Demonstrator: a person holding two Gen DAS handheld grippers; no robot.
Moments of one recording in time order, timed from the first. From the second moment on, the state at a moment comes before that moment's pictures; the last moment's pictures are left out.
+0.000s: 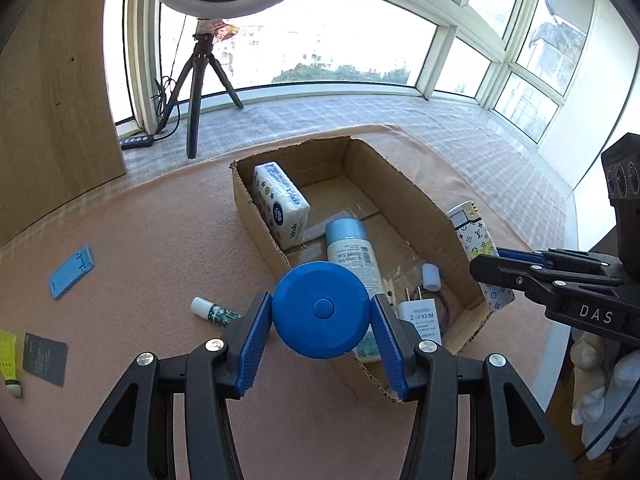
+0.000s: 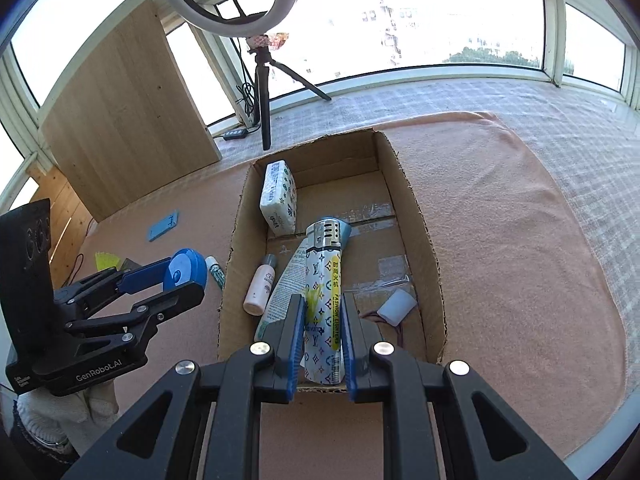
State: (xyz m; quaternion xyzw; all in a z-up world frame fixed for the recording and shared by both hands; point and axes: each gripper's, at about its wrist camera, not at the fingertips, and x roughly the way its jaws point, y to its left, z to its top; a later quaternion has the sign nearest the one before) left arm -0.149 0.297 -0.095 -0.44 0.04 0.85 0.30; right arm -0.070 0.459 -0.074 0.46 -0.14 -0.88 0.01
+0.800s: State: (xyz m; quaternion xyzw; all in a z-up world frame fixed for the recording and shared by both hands) left arm -0.149 0.324 -0.093 -0.44 0.06 0.84 0.31; right arm -0.074 0.485 -0.075 0.44 -0.17 -0.88 -0.02
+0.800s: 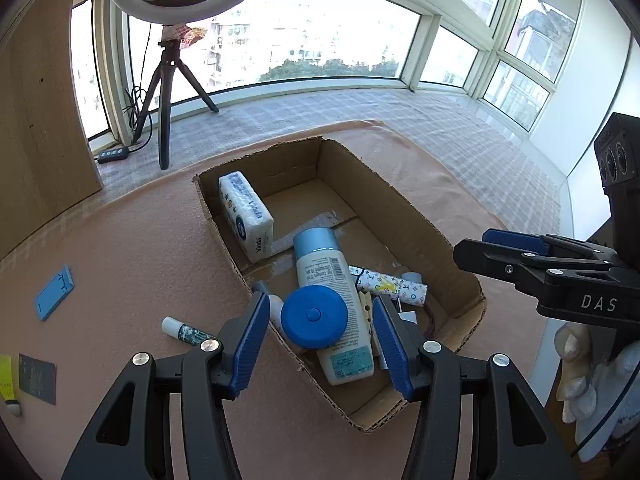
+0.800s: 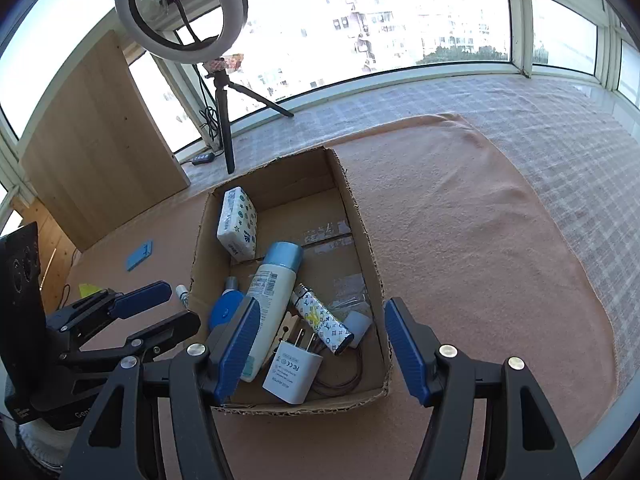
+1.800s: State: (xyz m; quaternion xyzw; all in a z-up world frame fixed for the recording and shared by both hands) left arm -0.110 0.077 -0.112 -0.49 -0.03 0.86 0.14; right arm -0.133 0.315 -0.083 0.48 -0.10 -0.86 0.14
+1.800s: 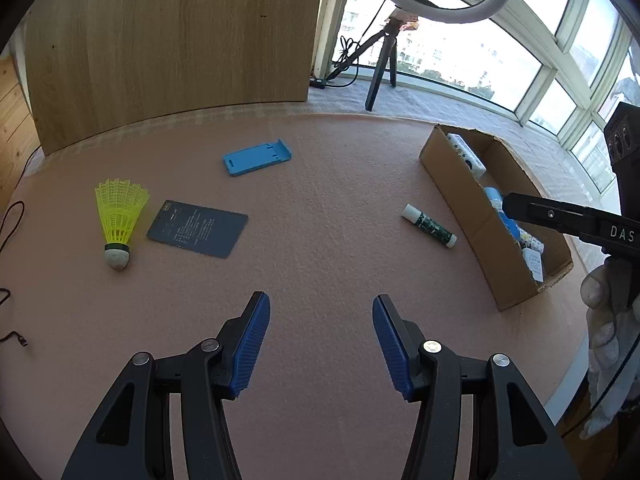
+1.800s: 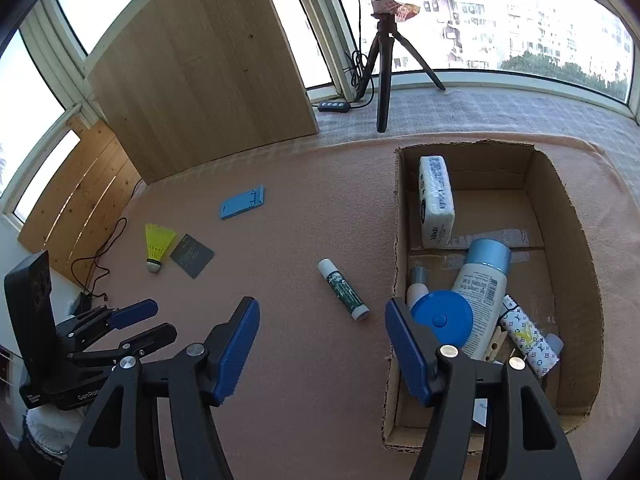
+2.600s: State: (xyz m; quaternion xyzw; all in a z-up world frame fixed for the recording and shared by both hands) left arm -0.054 -0.086 -0.116 -0.48 -0.12 0.87 0.02; right arm -0.249 0.120 -0.147 0.55 -0.01 -0.79 0.28
